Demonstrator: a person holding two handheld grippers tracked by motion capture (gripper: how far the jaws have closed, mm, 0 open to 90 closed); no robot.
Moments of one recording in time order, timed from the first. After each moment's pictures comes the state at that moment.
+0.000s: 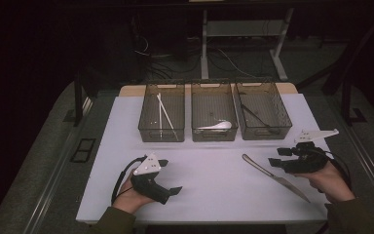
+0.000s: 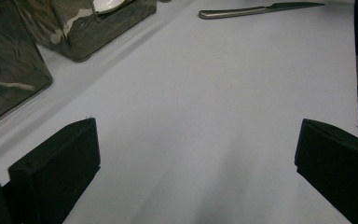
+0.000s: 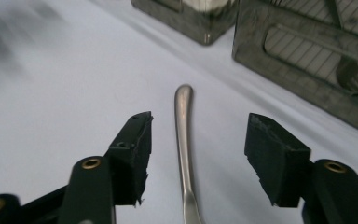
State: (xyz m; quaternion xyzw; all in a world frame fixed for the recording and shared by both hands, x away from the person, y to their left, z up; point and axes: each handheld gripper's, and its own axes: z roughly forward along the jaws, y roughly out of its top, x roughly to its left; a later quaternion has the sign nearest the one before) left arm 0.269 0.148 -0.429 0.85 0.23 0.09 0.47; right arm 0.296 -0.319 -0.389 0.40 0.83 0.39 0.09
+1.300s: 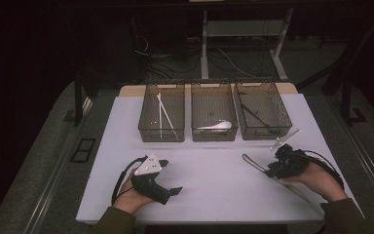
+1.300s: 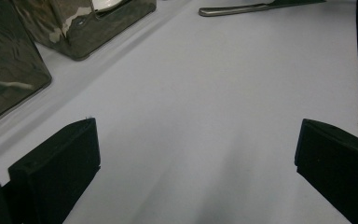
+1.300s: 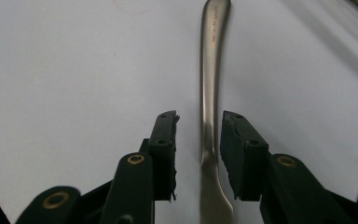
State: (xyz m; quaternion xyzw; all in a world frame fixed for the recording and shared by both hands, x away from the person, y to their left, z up) left arm 0.269 0.147 -0.429 0.85 0.23 0.09 0.47; right arm 0.310 -0.283 -0.407 0.35 0.91 0.21 0.03
